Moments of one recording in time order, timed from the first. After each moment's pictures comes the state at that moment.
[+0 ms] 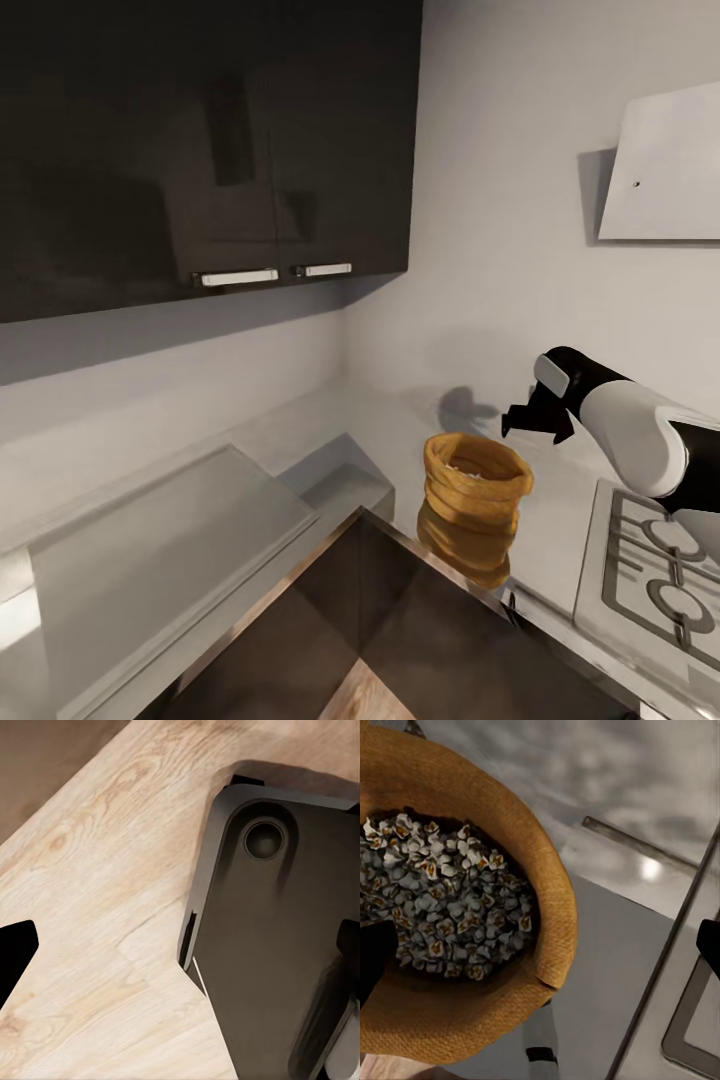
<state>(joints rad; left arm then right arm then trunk) 0.00 0.10 0.22 -0.13 0.00 0.05 0.00 -1.51 -0.17 -0.20 -0.03 0.03 1.04 -0.20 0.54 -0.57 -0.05</state>
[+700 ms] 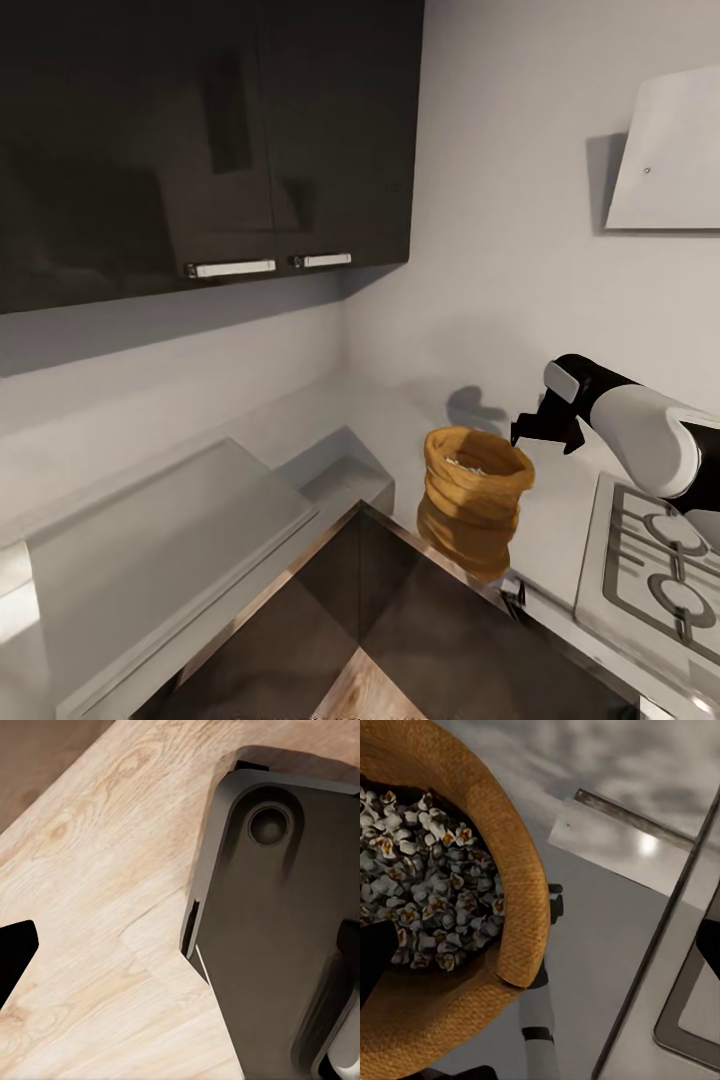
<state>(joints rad) 0.00 0.10 0.22 -0.13 0.00 0.05 0.00 -1.51 -0.20 -0.20 0.02 0.03 1.04 -0.20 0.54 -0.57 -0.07</state>
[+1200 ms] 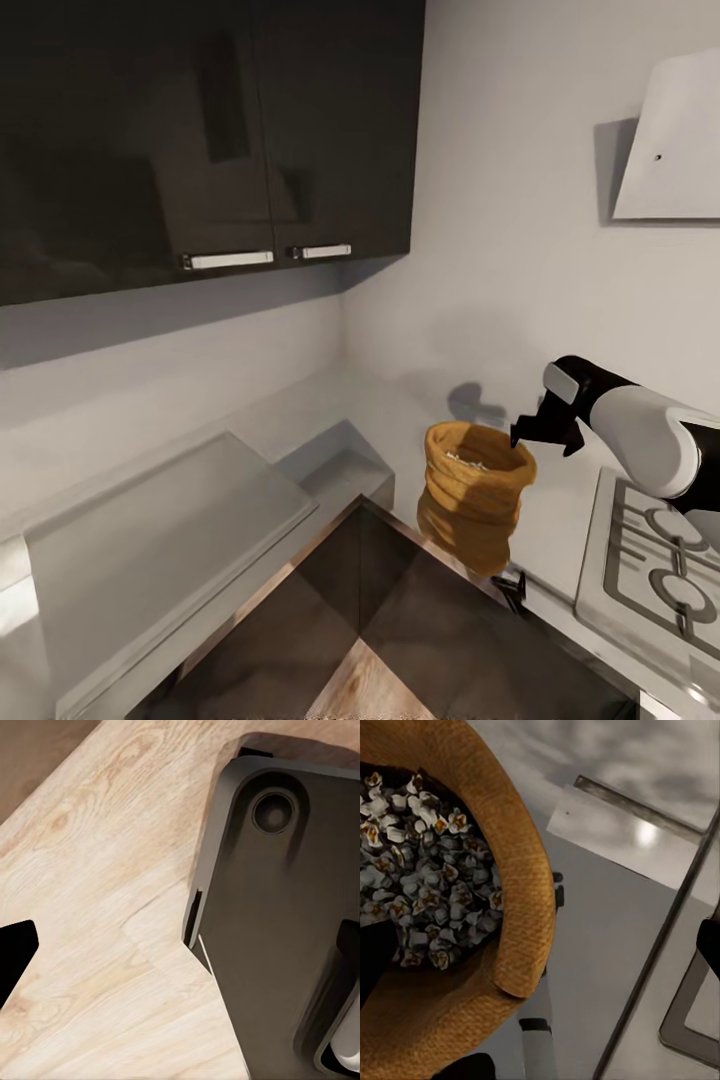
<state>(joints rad) 0.00 0.10 0.22 -0.13 0.00 0.05 0.00 -1.51 -0.20 -0.20 0.03 0.03 1.04 -0.20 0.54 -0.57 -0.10</state>
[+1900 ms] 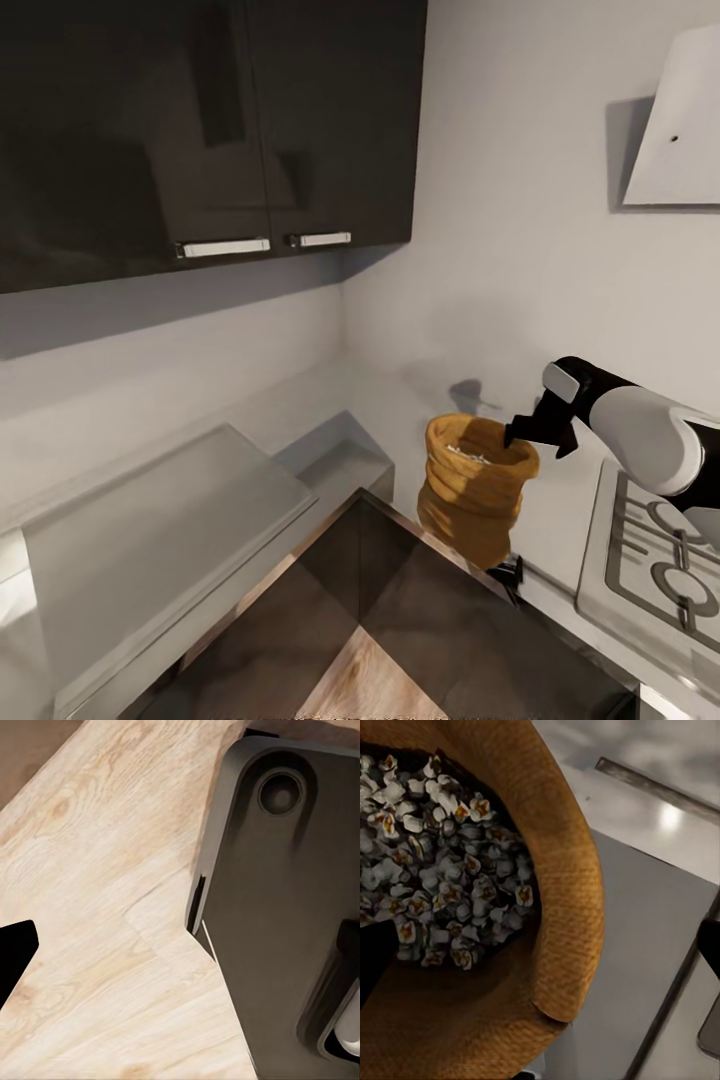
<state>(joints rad) 0.00 0.10 0.22 -0.13 0.00 0.05 0.00 -1.51 -0.20 -0.26 0.03 0.03 1.04 -0.20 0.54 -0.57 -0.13</state>
